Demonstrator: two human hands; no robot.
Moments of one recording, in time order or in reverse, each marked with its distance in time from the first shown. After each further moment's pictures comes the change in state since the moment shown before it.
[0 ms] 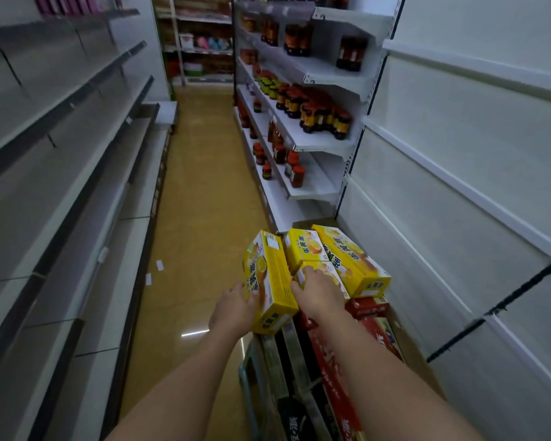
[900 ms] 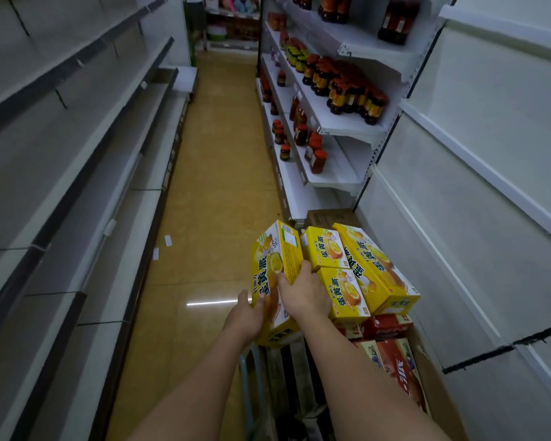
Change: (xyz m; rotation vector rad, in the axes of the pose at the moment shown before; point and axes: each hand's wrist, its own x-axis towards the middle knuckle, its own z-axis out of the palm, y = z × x) left_hand 0.045 -0.011 0.032 -0.349 -0.121 -0.268; right_hand 0.055 -0.039 0.038 0.214 0.029 0.173
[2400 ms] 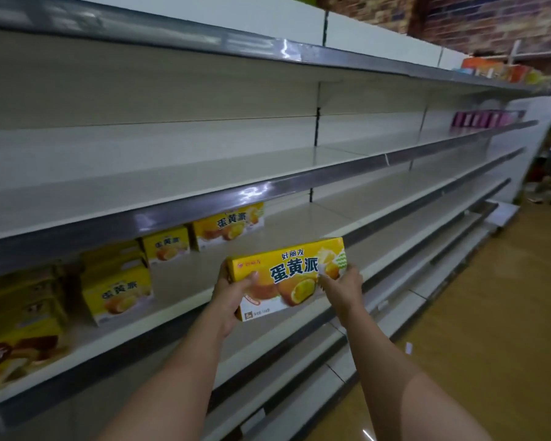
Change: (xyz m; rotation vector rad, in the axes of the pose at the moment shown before) left_hand -0.310 -0.192 -0.369 -1.076 1.041 0.164; right_hand -0.271 -0.343 0.113 0.553 -0.604 -0.778
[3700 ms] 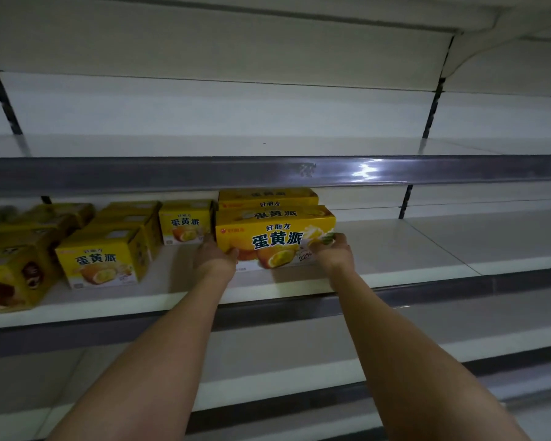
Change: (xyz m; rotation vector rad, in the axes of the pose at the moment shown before) left_hand 0.191 -0.017 -0.024 0.634 0.862 0.100; right_hand 0.213 -0.028 0.139 -0.016 -0.502 -0.189
